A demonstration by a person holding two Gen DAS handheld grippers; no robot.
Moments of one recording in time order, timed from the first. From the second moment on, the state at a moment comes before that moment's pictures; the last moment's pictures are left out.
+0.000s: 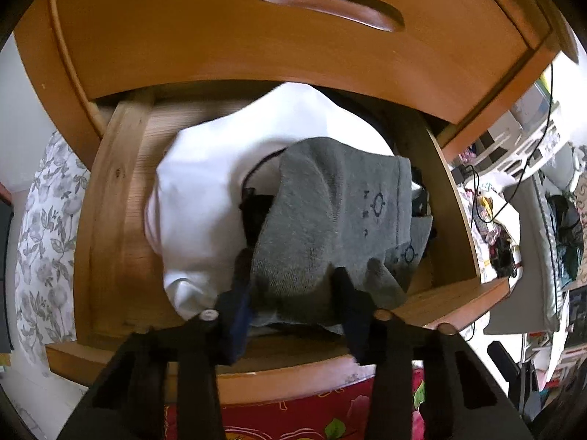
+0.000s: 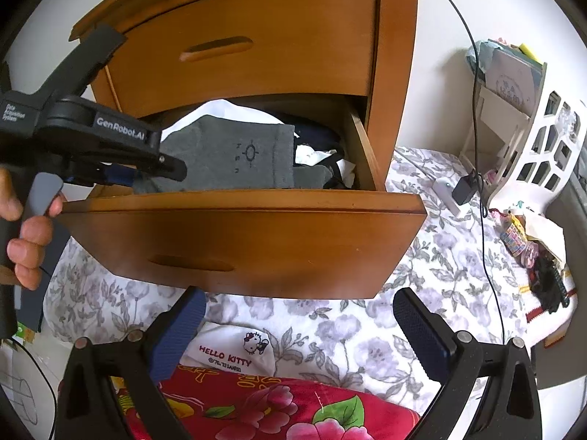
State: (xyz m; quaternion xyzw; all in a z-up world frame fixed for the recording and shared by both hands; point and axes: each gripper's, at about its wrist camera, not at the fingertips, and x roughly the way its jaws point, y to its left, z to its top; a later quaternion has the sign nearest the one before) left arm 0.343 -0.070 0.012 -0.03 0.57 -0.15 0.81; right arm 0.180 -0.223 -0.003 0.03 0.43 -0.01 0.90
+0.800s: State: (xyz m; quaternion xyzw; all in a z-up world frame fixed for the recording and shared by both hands) left arm 0.309 -0.053 0.098 -0.05 0.44 -0.19 0.88; right arm 0.175 -0.224 0.000 0.04 0.43 -0.01 0.90
